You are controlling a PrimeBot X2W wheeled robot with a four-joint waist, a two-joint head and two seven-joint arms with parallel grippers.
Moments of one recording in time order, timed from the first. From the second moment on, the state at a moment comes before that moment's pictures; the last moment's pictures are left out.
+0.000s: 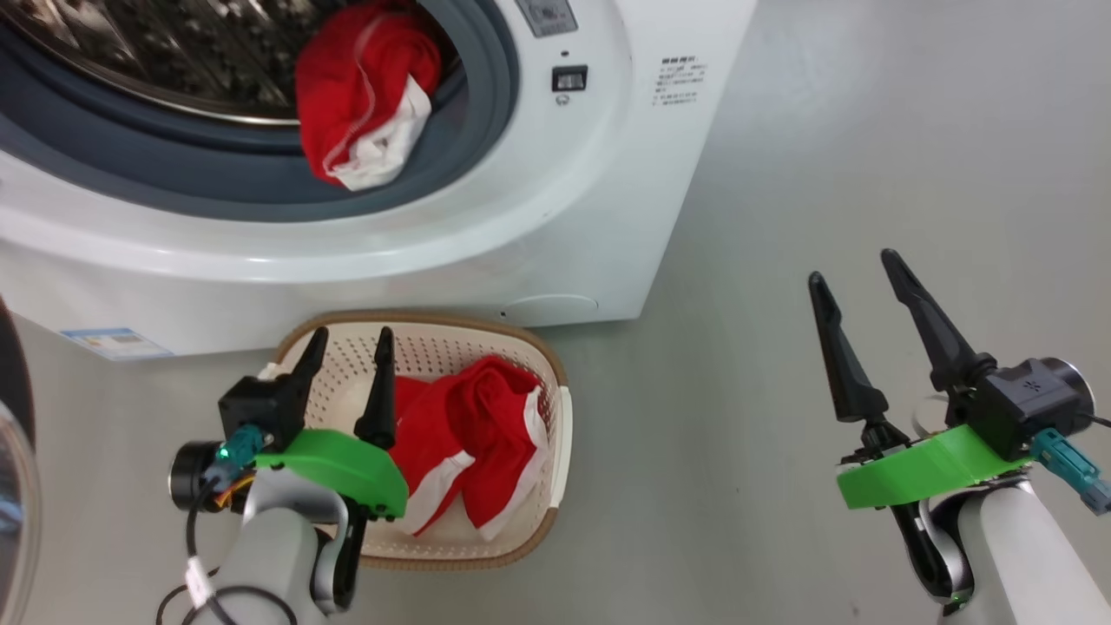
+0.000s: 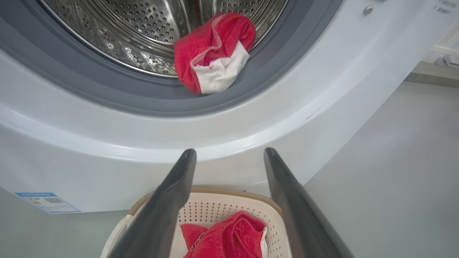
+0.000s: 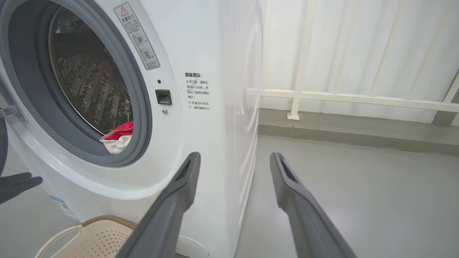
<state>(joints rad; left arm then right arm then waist) -0.52 0.04 -0.18 0.69 -0.31 -0.01 -0.25 -0.24 -0.09 0.06 0.14 0.22 0.13 -0.26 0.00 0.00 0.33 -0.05</state>
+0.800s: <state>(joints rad) -0.18 0.06 -0.07 0.29 -0.20 0.01 -0.25 -0.08 -0.09 -0.02 0.13 0.19 0.13 -0.26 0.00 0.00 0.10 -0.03</state>
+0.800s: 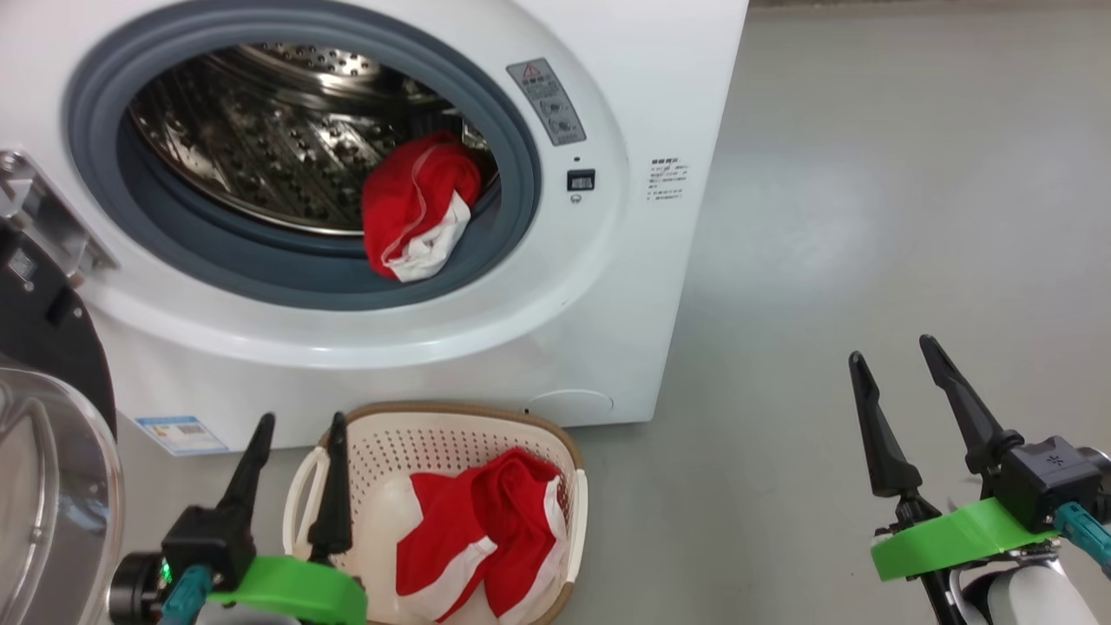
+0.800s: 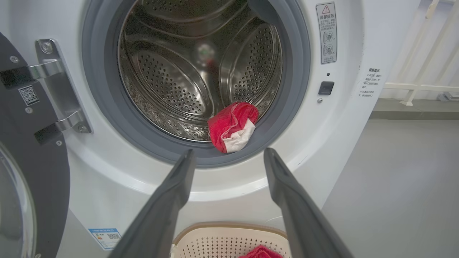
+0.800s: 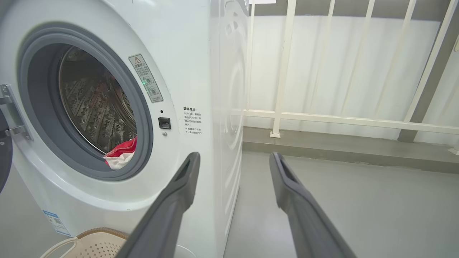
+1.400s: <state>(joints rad) -0.06 0.07 -0.02 0.25 -0.19 -0.03 -0.25 0.02 -0.08 -0.05 0.10 0.18 0.13 -0.26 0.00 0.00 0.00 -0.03</state>
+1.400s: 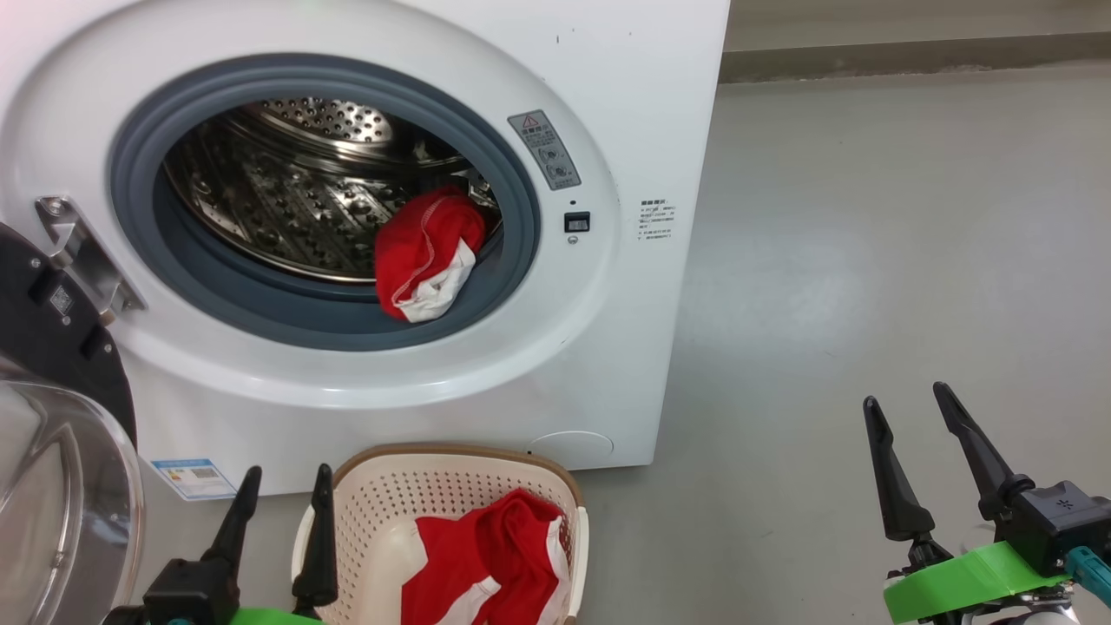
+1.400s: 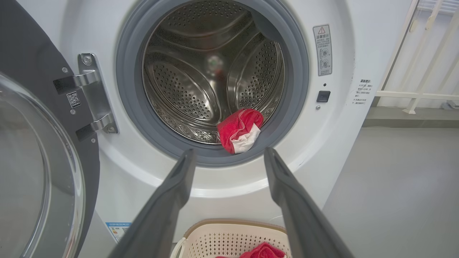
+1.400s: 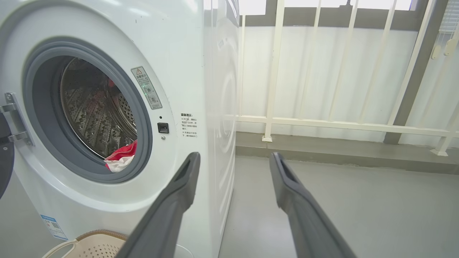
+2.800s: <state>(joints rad) -0.30 0.05 -0.01 0.31 -0.18 -0.06 -0.25 -0.07 -0.10 0.01 0.06 0.19 0.13 -0.26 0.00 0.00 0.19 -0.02</state>
